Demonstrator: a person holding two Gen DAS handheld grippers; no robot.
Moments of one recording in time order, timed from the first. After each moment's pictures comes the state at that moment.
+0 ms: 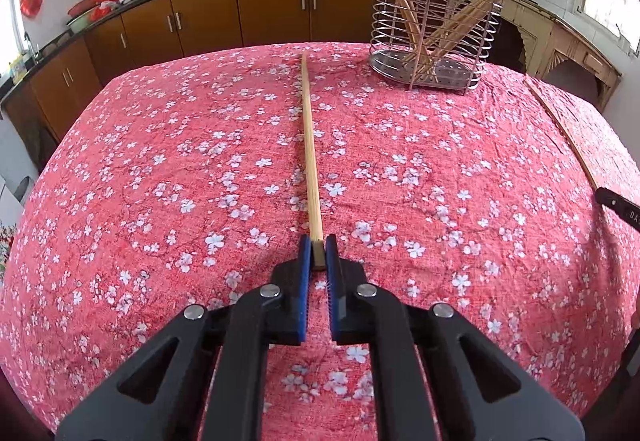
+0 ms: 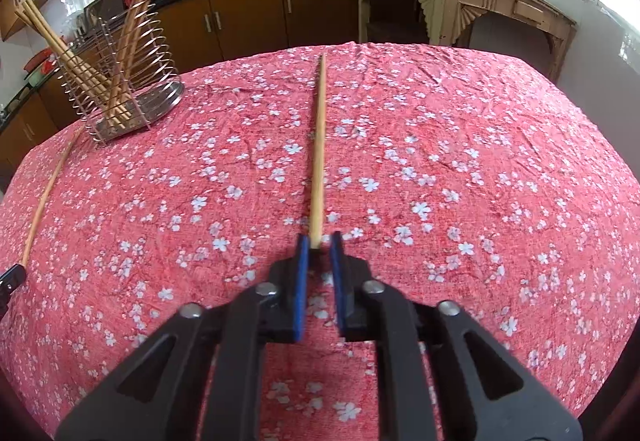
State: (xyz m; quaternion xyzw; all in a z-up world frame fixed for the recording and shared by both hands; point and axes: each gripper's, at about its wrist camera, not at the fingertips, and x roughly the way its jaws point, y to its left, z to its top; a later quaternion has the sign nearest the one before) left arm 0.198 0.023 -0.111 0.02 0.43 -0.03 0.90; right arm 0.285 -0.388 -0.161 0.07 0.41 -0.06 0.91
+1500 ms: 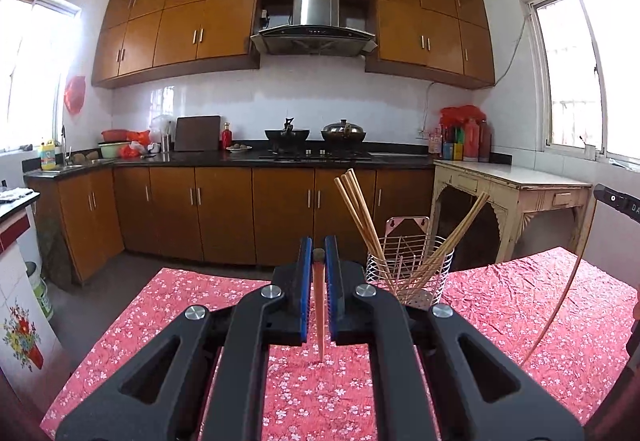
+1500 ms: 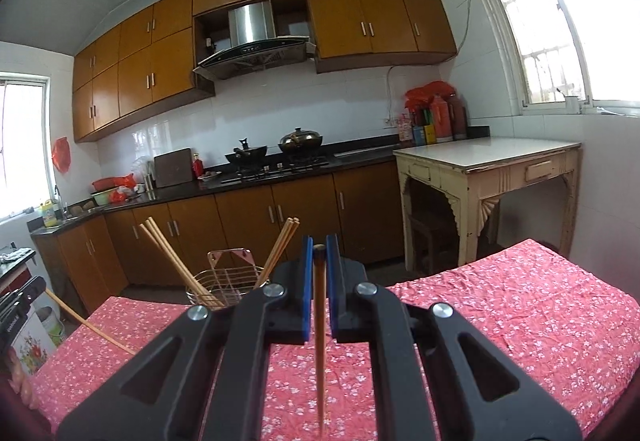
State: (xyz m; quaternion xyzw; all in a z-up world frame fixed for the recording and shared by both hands) left arm 0.126 0.047 0.051 0.00 0.09 -0.03 1.00; right arm 0.207 -0.389 0.043 0.08 0.08 0.01 0.99
